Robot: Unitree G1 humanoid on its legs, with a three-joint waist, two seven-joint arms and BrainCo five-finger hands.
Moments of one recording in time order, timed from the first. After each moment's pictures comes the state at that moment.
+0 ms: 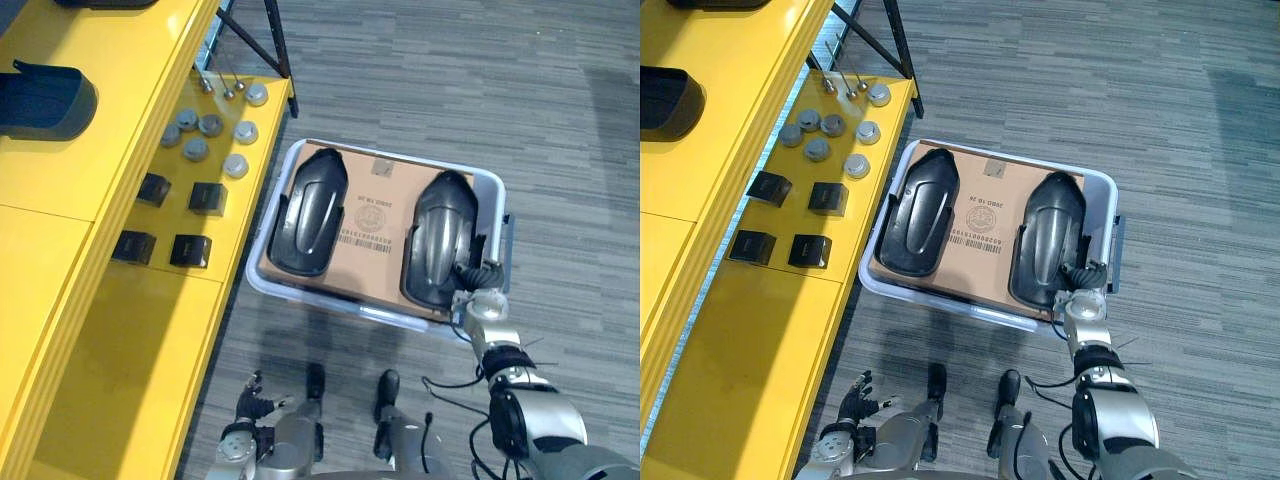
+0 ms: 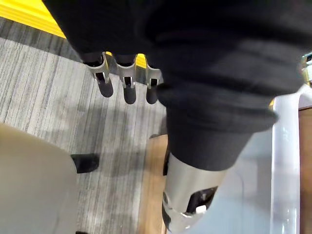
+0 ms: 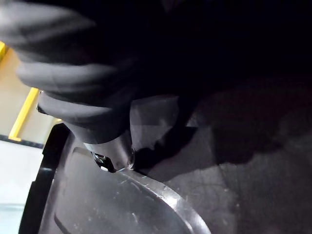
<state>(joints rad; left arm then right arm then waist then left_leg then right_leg) 0.10 0.10 -0.15 0.83 -0.11 -0.19 0.18 -0.32 -0.23 -0.19 0.64 -0.06 -0.02 -0.36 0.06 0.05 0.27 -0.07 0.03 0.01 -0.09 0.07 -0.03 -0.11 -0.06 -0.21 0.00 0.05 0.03</state>
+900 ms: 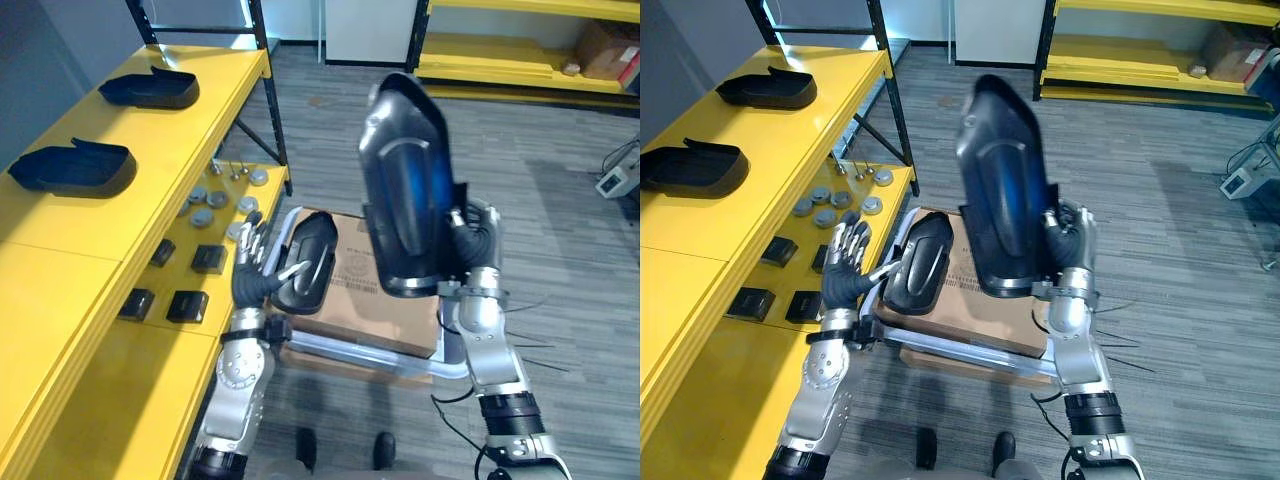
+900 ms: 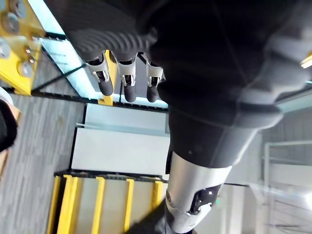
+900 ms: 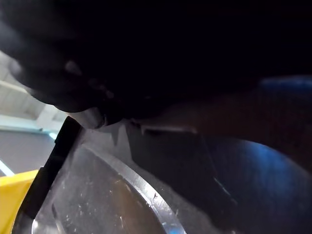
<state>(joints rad) -0.04 0.04 -0.27 -0.16 -0.17 -0.20 0.24 -0.25 -0.11 0.11 -0.01 -0.51 -0.03 -0.34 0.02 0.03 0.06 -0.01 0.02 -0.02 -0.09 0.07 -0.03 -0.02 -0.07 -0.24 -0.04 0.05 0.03</state>
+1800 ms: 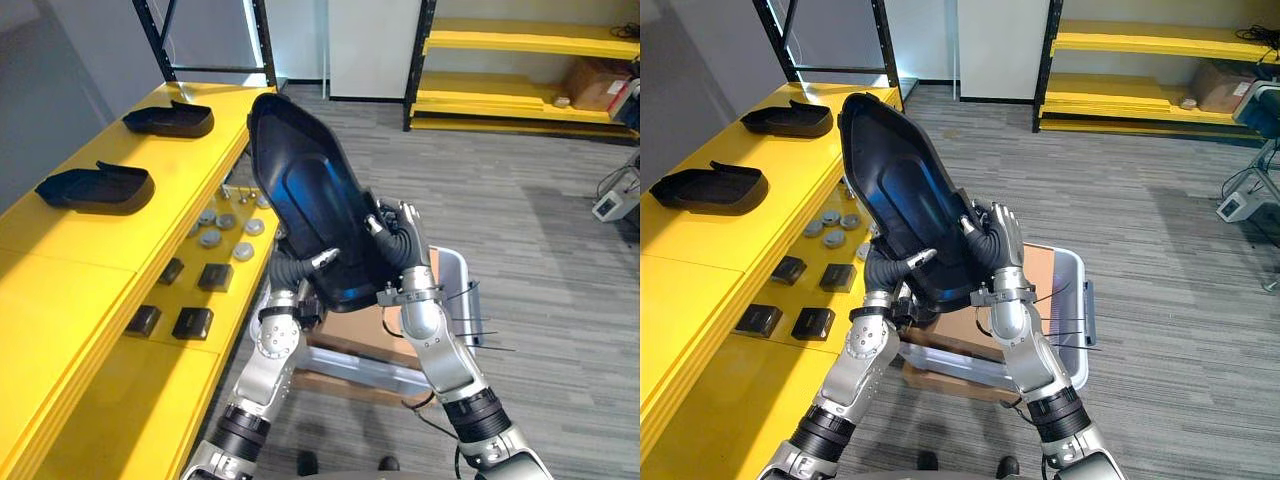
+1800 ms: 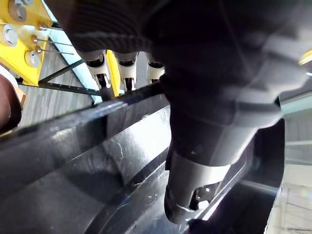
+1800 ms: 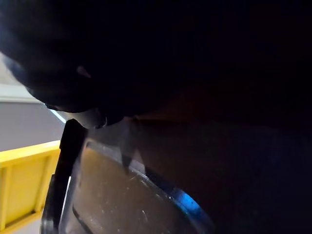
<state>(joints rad) -0.17 0.04 -0.32 0.06 -0.23 -0.14 0.40 -0.27 -0.09 0.31 -0.06 -0.52 0.00 -0.36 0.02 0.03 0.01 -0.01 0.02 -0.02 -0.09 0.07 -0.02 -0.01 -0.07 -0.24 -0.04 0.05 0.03</state>
